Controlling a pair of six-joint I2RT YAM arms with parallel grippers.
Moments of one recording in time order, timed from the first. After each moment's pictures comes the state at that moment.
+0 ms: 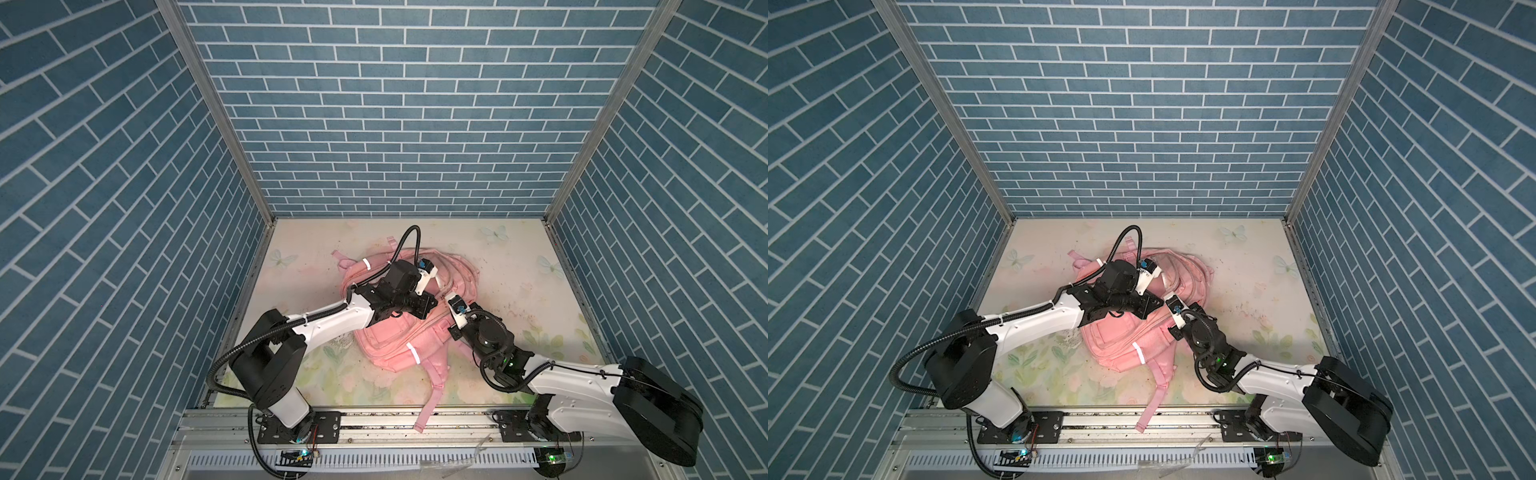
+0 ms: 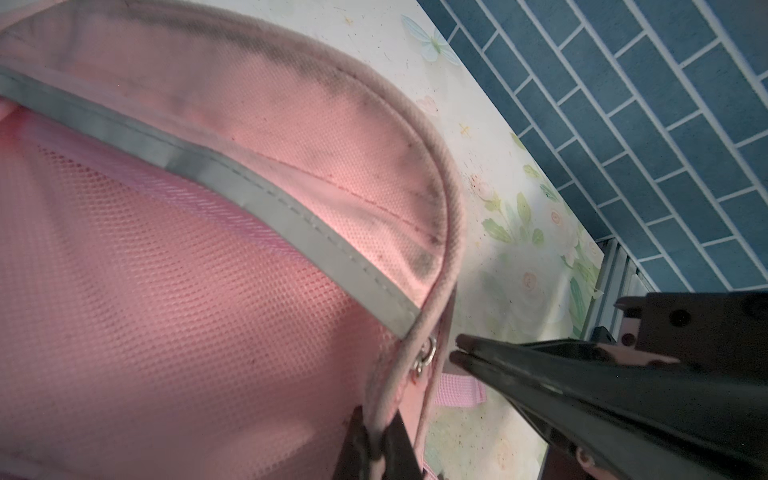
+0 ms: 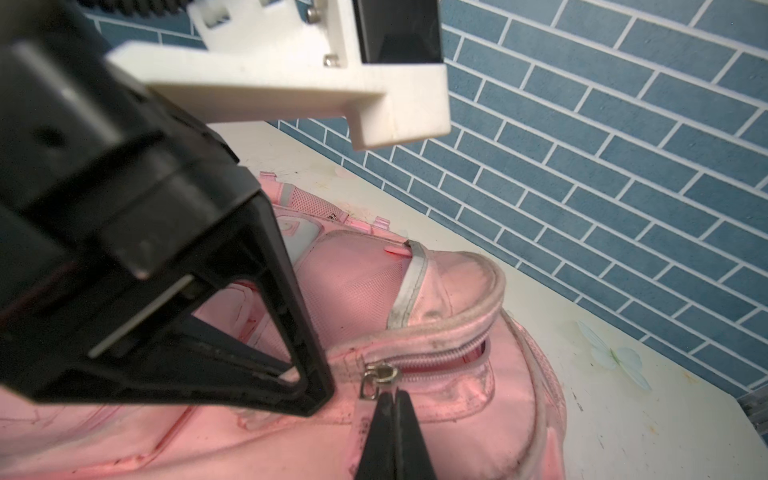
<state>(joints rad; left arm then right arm) -0.79 1.61 1.05 -0.12 0.34 -0.35 0.93 1.18 0.28 0.74 0.37 -0.24</state>
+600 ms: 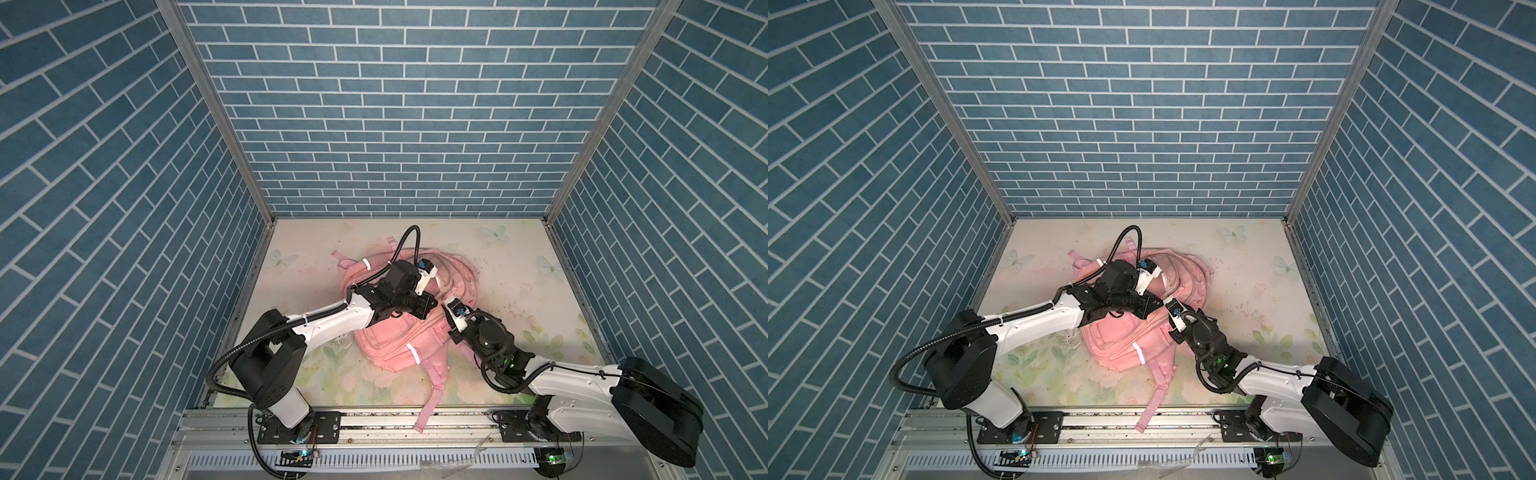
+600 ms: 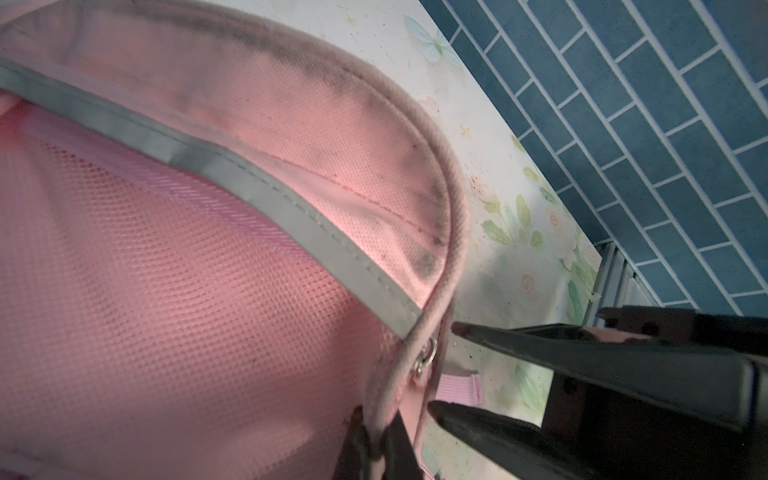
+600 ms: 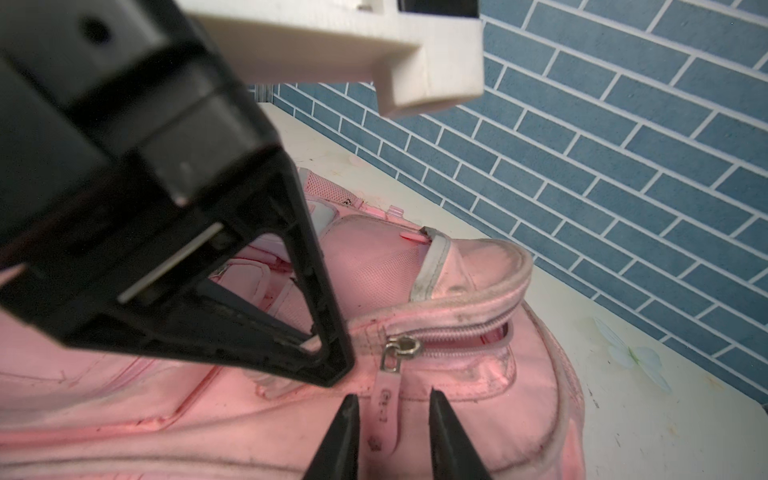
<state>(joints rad) -0.79 1.61 1.05 -0.12 0.34 -0.38 0.94 1.18 0.26 0.74 0.34 -0.24</state>
